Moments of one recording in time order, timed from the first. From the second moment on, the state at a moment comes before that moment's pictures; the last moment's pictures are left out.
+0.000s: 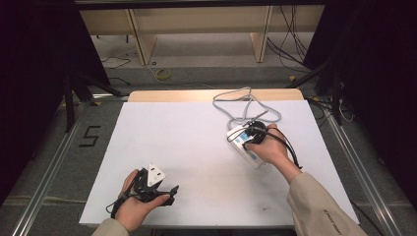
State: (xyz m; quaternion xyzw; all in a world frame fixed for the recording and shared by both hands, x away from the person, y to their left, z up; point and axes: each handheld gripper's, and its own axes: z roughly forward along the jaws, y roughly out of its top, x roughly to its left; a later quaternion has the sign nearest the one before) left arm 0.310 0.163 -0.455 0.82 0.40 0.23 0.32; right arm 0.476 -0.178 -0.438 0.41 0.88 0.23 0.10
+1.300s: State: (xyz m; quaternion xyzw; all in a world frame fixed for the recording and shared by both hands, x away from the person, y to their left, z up) left arm 0.310 0.163 -0.455 0.82 0.41 0.23 0.32; right arm 0.447 -0.213 -0.419 0.41 0.85 0.32 0.12
